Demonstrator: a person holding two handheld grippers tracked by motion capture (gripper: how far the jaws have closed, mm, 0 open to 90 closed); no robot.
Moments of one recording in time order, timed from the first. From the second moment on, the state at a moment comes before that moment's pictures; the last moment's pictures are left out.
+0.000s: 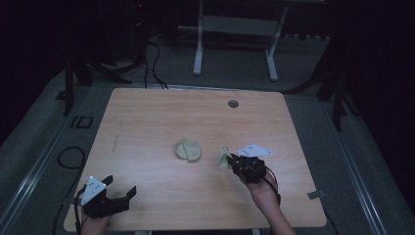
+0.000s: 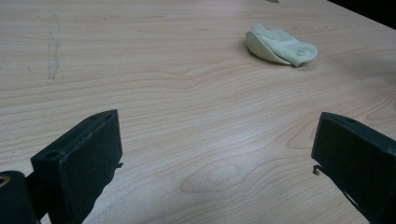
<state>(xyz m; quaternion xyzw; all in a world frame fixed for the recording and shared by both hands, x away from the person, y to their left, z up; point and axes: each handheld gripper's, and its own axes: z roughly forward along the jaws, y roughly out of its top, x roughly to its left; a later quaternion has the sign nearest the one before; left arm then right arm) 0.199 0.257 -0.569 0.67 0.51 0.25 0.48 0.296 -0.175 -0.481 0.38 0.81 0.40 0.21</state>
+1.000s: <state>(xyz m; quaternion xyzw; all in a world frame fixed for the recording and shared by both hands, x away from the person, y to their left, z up) 0.199 0.234 -0.568 0.71 0.46 0.22 0.48 0.227 -0.146 -0.564 0.39 0.83 0.36 0.18</state>
